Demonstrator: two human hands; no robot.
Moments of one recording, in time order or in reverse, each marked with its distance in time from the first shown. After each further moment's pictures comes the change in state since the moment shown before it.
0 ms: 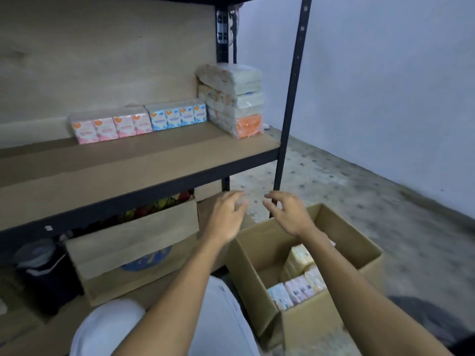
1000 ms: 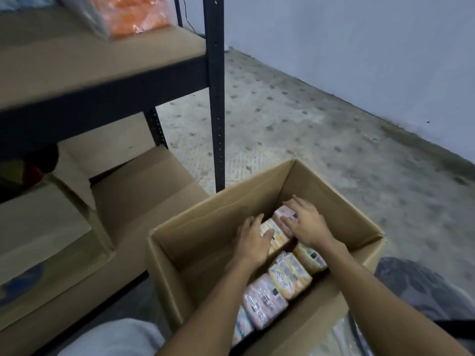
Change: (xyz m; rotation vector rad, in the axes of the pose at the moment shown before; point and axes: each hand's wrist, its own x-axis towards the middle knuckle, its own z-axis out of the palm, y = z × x) left_hand 0.073 -0.080 0.338 -0.037 -0.495 -0.336; right_hand 0.004 0.310 0.089 -0.147 -0.235 0.448
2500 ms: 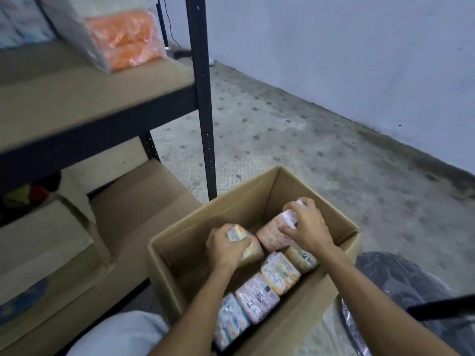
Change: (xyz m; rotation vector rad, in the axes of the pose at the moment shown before) left_hand -0.033 -0.007 -0.036 -0.238 0.344 -0.150; right_hand -0.044 -0.012 -0.034 0.026 0.147 0.062
